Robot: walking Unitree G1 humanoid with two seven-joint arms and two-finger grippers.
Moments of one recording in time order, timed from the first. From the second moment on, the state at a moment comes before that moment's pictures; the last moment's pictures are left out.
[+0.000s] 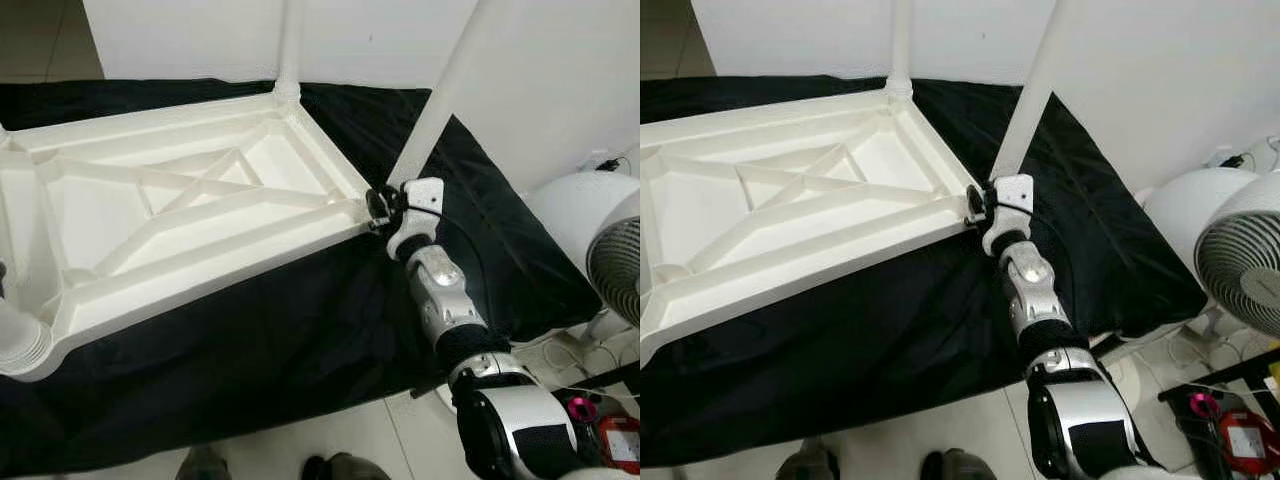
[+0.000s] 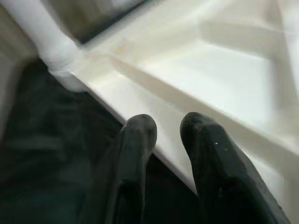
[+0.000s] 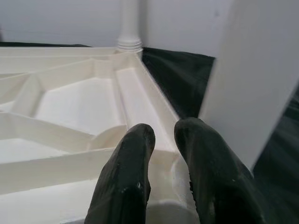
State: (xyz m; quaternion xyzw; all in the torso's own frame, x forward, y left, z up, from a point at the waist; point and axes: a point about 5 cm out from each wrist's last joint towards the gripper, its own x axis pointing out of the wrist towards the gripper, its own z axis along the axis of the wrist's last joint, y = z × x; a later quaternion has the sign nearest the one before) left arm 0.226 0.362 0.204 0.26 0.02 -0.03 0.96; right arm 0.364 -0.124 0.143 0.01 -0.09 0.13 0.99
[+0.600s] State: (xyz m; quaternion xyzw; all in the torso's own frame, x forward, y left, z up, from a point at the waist) left arm 0.254 0.305 0.192 0.20 -0.03 -0.12 0.97; right arm 0.353 -0.124 0.123 -0.01 -0.05 0.08 0.99
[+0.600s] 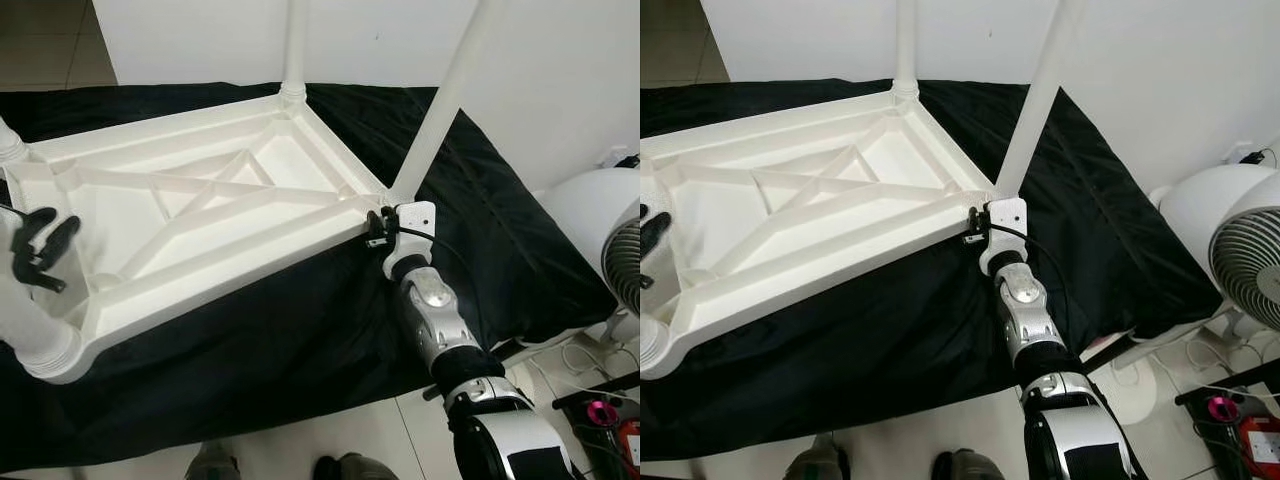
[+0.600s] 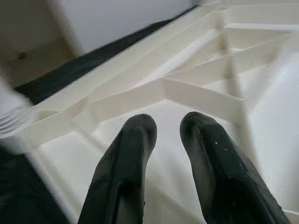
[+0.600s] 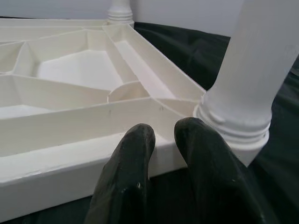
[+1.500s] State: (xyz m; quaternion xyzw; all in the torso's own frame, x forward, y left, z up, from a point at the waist) left arm 0.235 0.173 0.186 0.09 -0.07 -0.36 0.92; right arm 0.357 -0.140 0.106 0.02 0.02 -0.07 1.00
